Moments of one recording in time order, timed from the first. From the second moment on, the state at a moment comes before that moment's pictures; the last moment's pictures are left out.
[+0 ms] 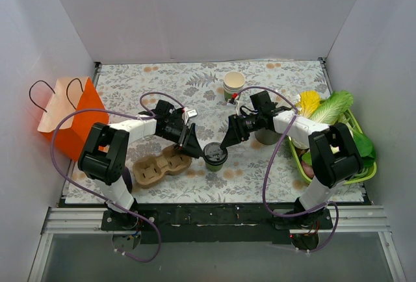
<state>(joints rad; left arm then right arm) -0.36 1.72 0.96 -0.48 1.16 -0.12 0.46 1.68 1.01 -0.32 -1.01 0.11</state>
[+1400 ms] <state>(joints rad) -0.39 1.79 1.05 -0.67 1.03 -0.20 0.47 1.68 1.02 -0.32 -0.99 0.10</state>
